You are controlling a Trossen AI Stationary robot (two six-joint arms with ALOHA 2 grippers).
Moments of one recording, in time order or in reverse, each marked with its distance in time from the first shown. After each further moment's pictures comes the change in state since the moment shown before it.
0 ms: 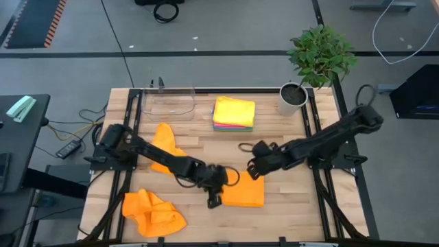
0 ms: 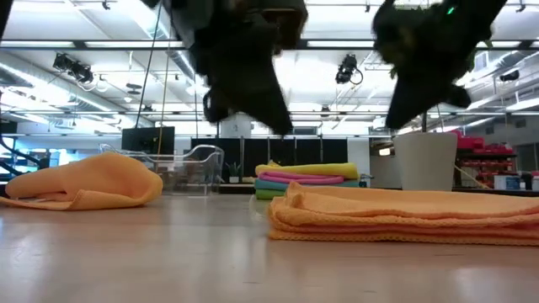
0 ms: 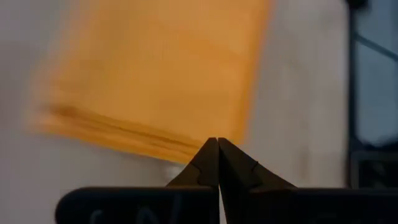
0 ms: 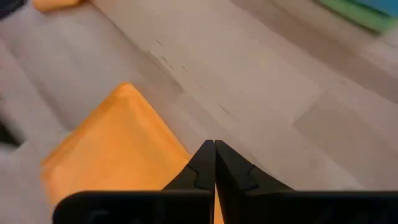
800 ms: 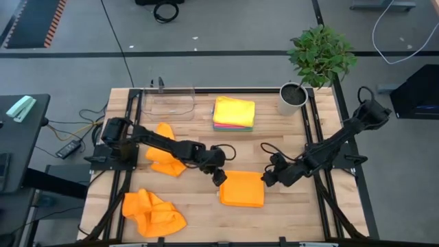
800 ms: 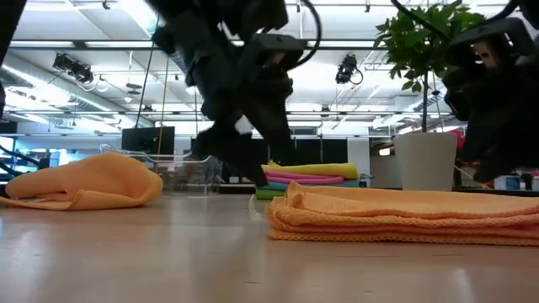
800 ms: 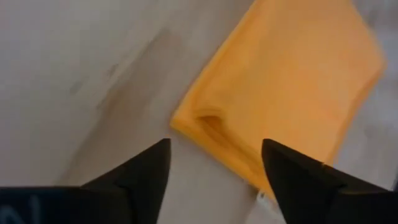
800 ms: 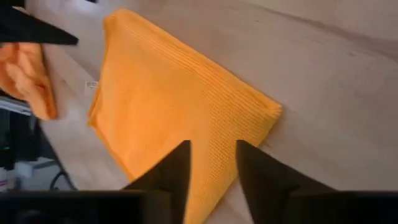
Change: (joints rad) left arm 0.177 -0.018 -0.091 -0.003 0.034 -0.218; right arm 0.215 -0.163 -0.425 0.454 -0.075 0.542
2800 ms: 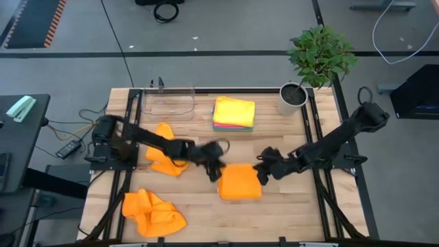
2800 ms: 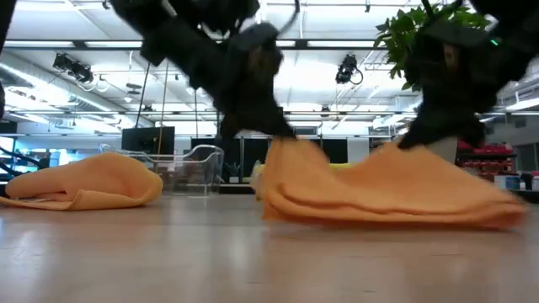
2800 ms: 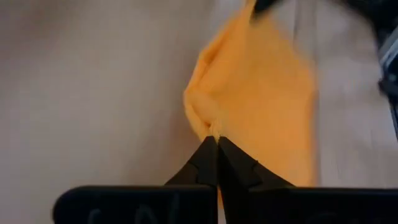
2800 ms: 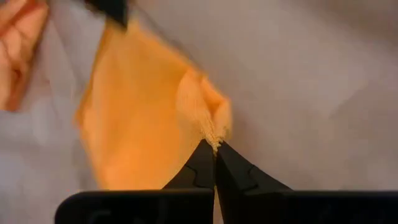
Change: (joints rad) left arm 0.034 -0.096 -0.222 0.411 -0.084 0.292; right arm -0.136 0.059 0.078 0.025 0.122 -0.573
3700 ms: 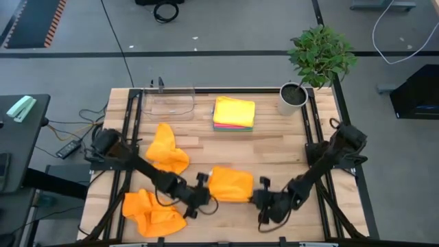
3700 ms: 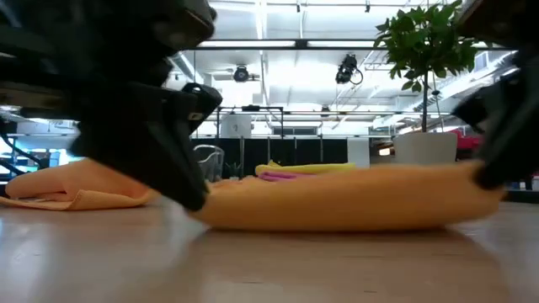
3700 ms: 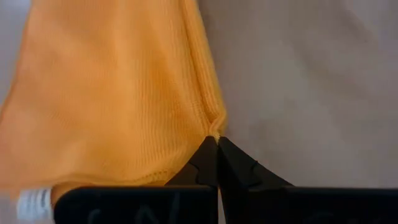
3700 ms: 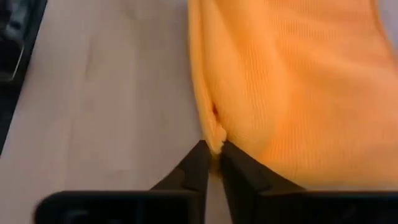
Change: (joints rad) left arm -0.427 0.074 -0.010 -0.097 -0.263 0.437; right arm 0.331 0.458 0.303 0.076 0.113 -0.310
